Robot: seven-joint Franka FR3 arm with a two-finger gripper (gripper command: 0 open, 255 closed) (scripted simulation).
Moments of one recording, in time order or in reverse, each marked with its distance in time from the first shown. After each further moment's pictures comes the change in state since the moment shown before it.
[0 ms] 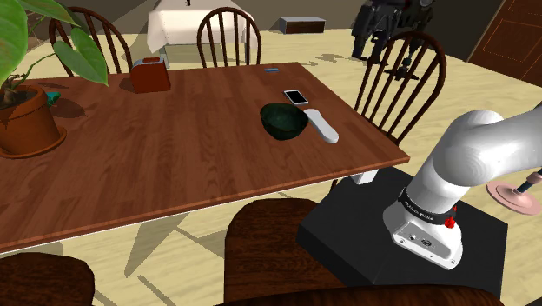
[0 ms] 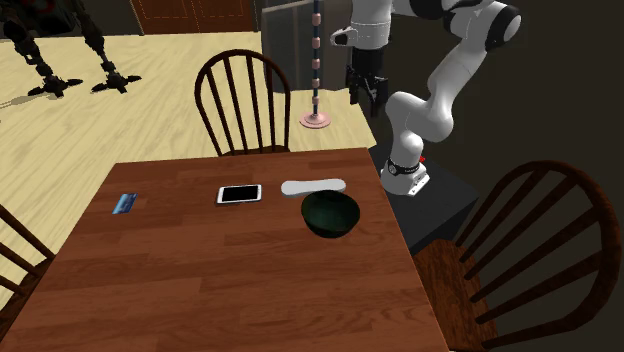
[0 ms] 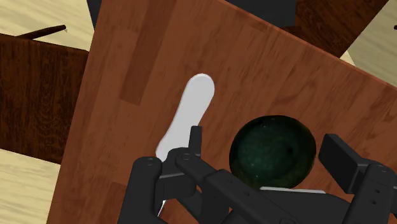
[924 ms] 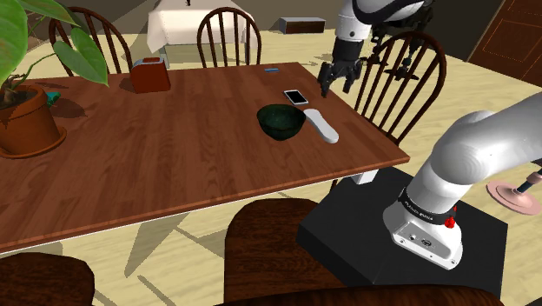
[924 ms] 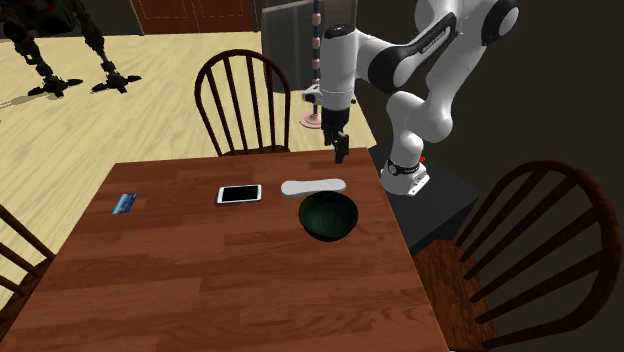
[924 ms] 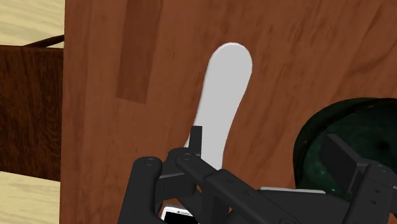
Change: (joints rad) arm -0.070 0.208 0.037 -0.223 -0.040 0.423 0.094
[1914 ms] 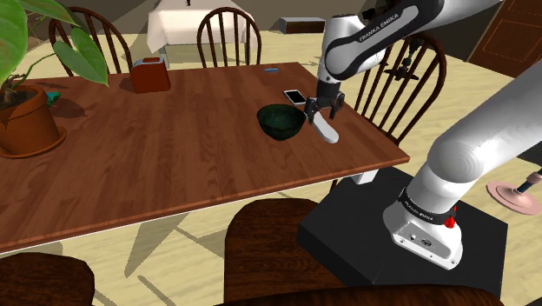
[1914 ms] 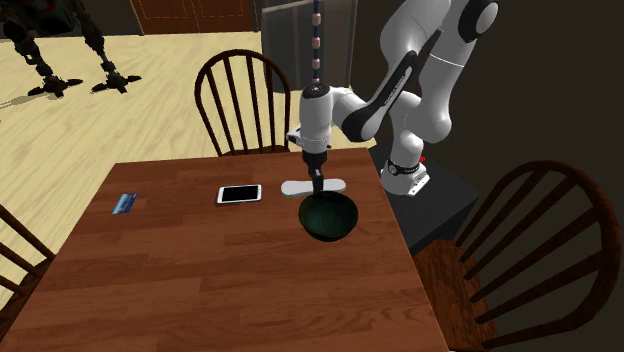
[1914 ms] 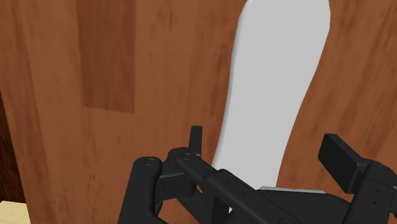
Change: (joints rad) arm -0.066 0.327 0.019 -0.093 -0.058 0.416 0.102
